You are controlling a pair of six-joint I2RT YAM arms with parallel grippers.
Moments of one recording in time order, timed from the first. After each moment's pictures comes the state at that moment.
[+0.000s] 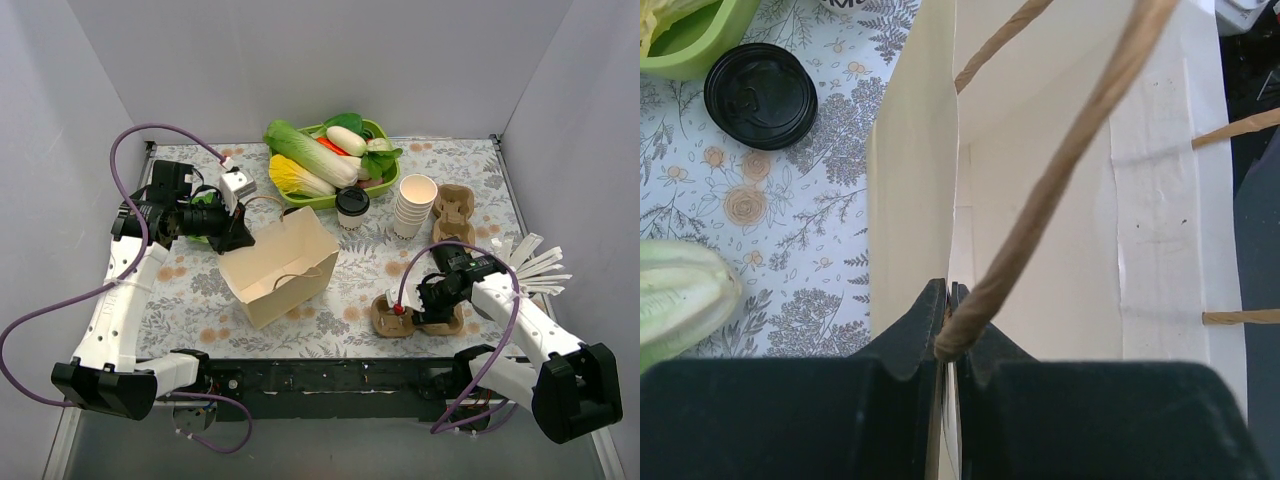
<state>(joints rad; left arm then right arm) -0.19 1.18 1.41 -1.13 0.74 0.50 0.35 1.06 0.65 -1.00 -0.43 -1.41</state>
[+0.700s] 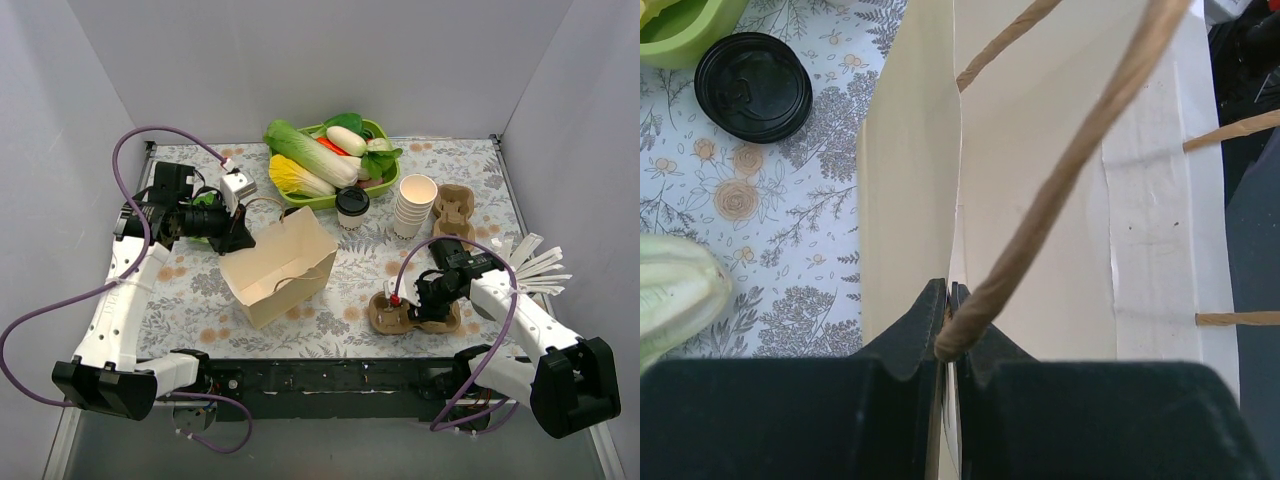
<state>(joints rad) -0.19 1.18 1.39 -1.12 0.73 0.48 0.35 1.09 0.66 -0.96 -0.46 -1.31</state>
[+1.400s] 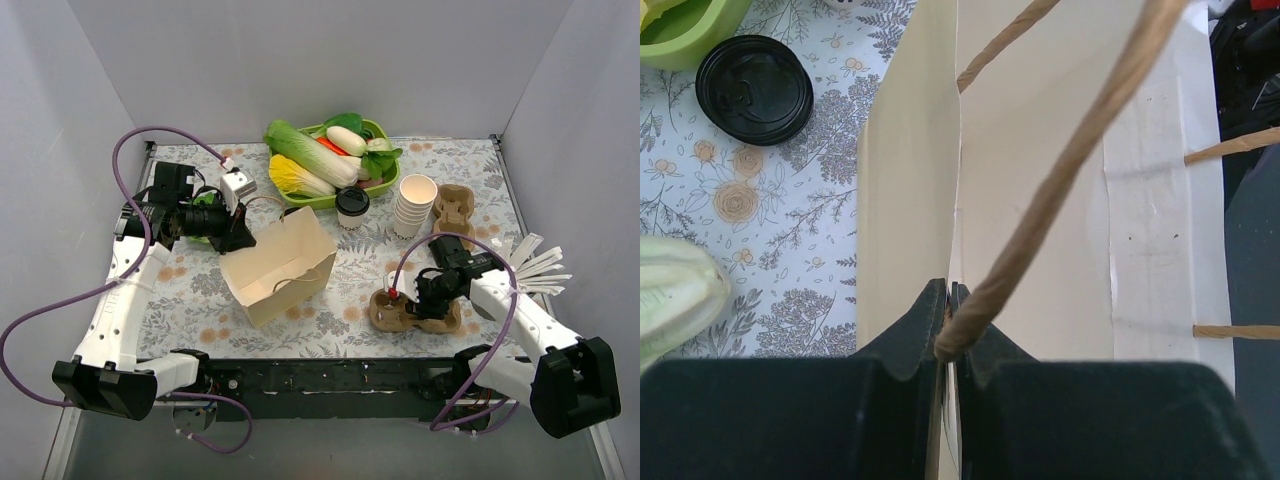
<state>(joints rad) -0.19 1.18 1.38 -1.10 0.74 0.46 0.35 1.10 0.66 -0.92 -0.46 -1.20</state>
